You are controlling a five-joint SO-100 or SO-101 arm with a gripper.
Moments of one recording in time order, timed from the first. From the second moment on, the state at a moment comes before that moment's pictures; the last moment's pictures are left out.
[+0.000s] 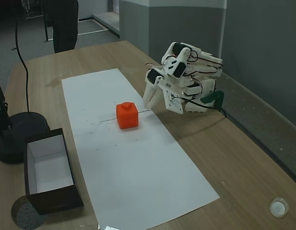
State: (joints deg) arm -4.0 197.9 175.5 73.1 3.0
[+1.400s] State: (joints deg) arm -9.0 173.2 159.6 60.6 0.6
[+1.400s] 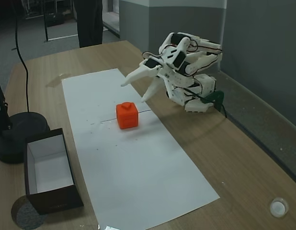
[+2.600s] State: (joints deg) arm -8.3 115.4 133.9 51.0 -3.7
